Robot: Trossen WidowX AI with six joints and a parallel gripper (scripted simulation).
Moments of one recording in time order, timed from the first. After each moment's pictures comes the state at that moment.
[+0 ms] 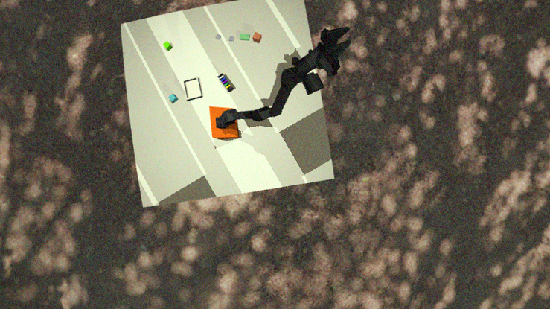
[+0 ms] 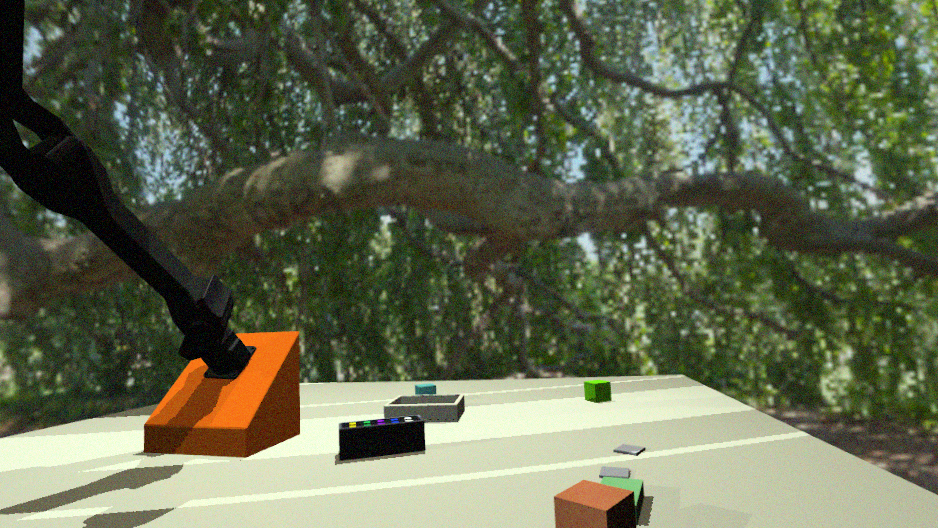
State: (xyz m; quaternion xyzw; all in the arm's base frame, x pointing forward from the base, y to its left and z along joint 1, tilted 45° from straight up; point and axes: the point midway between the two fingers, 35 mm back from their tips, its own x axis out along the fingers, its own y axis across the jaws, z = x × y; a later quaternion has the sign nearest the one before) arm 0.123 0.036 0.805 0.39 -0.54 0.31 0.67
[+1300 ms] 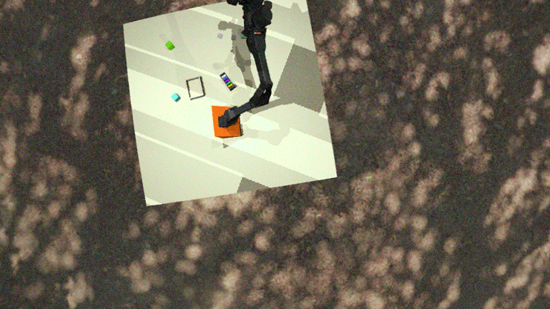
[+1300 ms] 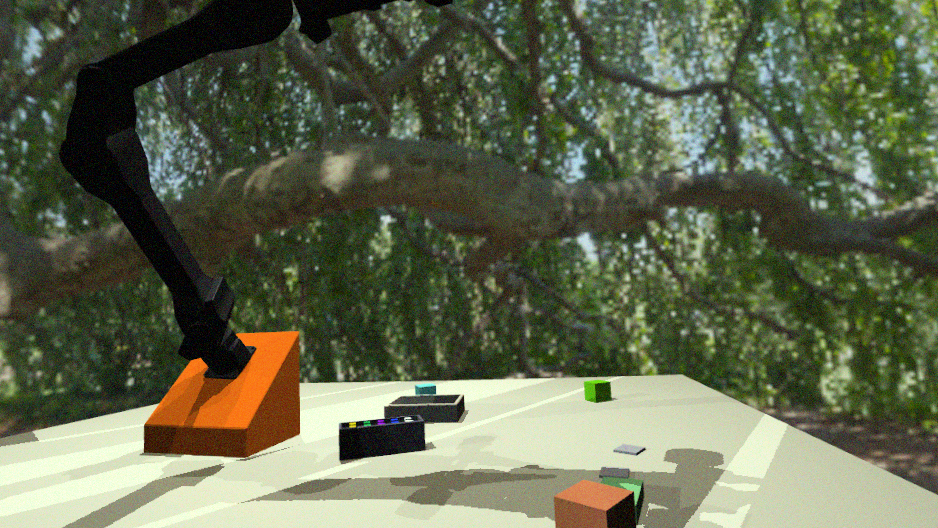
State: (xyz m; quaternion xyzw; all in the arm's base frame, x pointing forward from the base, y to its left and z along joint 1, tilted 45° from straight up) arm 0.462 0.124 0.476 -0.13 -0.03 0.00 0.99
